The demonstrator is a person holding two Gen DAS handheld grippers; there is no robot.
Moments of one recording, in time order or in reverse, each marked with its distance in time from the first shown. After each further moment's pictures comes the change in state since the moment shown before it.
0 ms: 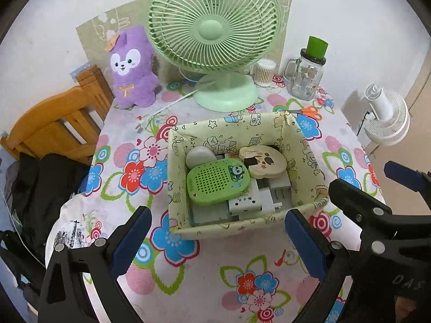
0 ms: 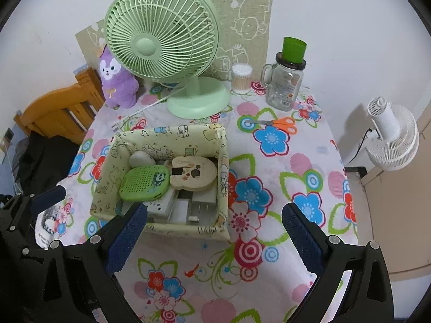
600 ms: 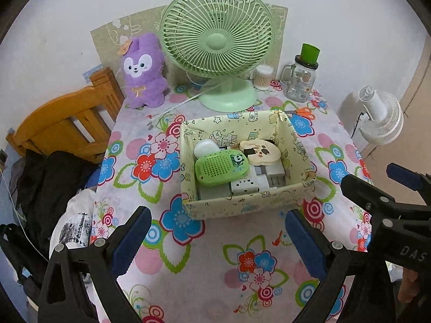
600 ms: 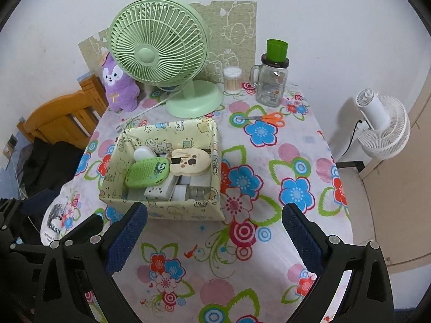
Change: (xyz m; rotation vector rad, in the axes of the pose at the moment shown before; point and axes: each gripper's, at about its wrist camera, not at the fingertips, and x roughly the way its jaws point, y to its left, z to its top) left arm -0.043 0.004 -0.028 -0.006 -0.031 0.007; right arm -0.038 -0.009 -0.027 0.024 -0.033 -0.001
